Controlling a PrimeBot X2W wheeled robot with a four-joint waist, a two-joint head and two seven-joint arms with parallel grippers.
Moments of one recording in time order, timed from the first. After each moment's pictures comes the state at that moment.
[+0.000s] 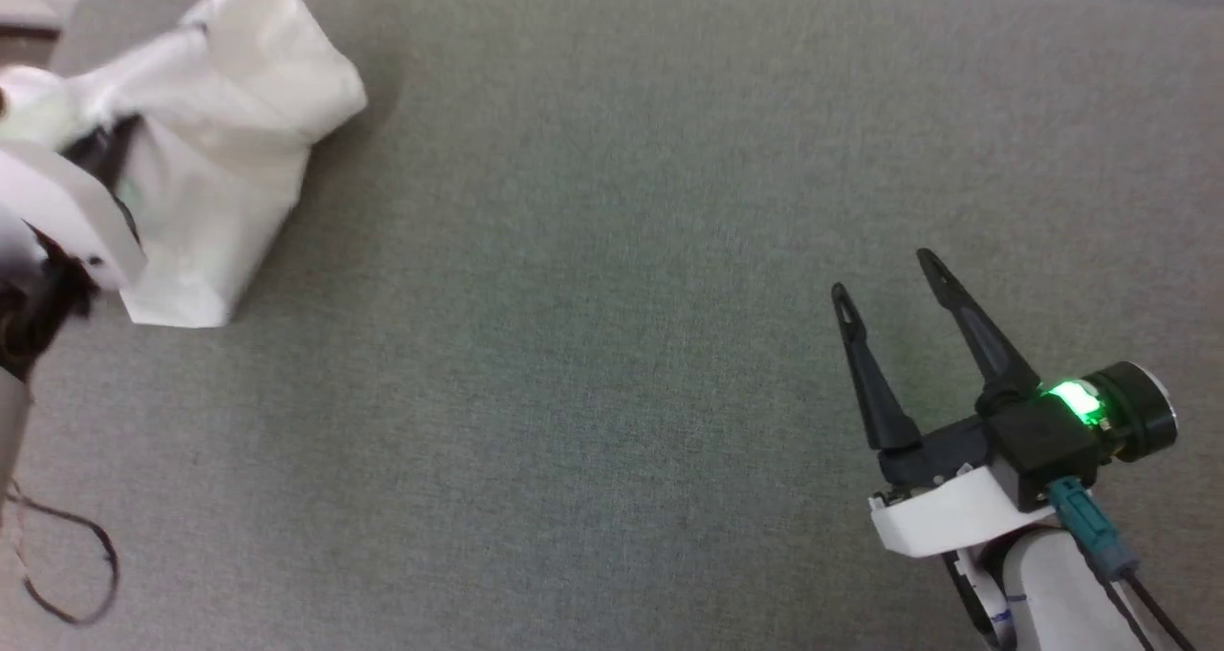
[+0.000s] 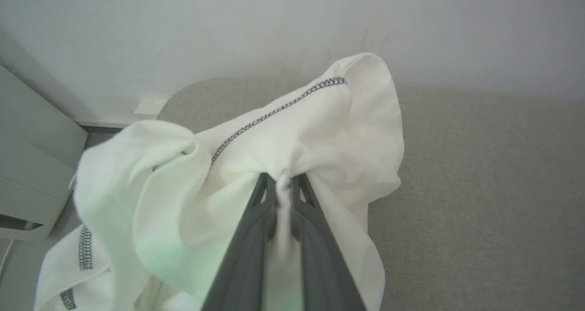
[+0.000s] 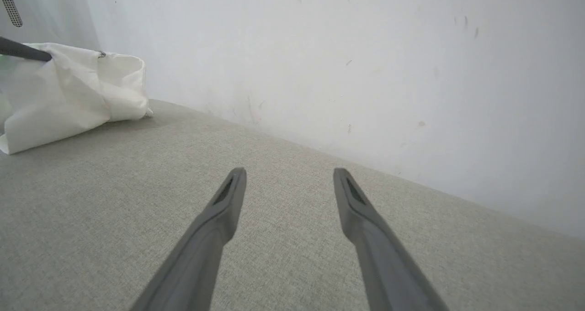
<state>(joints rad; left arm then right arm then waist) -0.86 0.69 -0.53 0.70 -0.88 -0.12 0.12 -0.14 -0.05 0.14 -0.03 -0.11 0.13 -0.26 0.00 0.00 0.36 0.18</state>
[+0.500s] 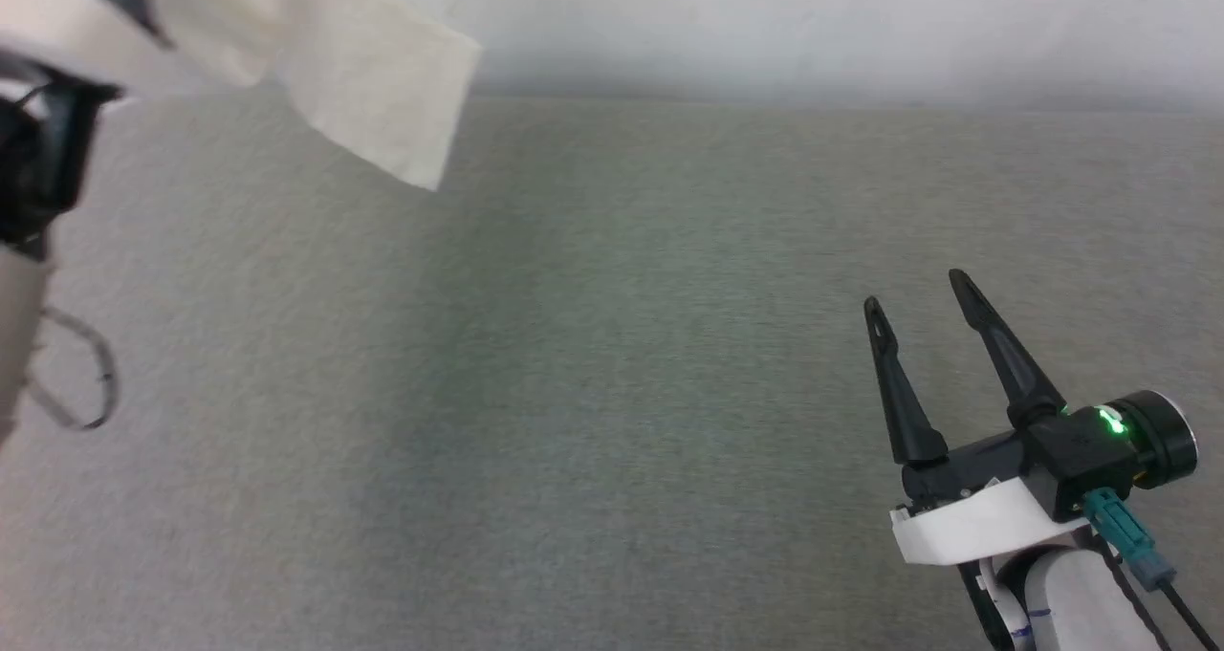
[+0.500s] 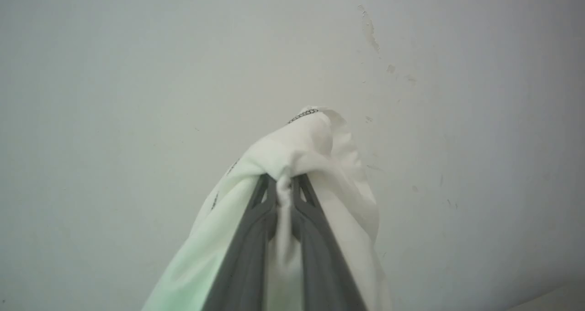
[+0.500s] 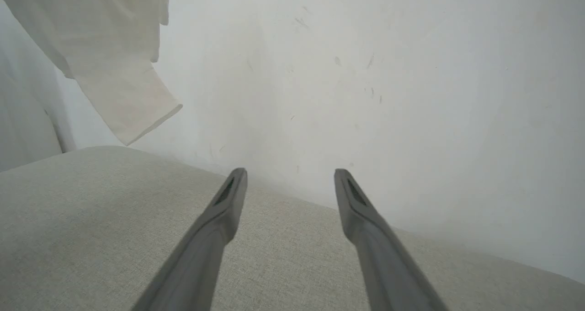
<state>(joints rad) -1.00 0.69 -0.50 0.32 -0.72 0.01 -0.18 -0.10 -0.05 0.09 -0.02 -0.05 0.13 -0.26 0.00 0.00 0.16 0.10</state>
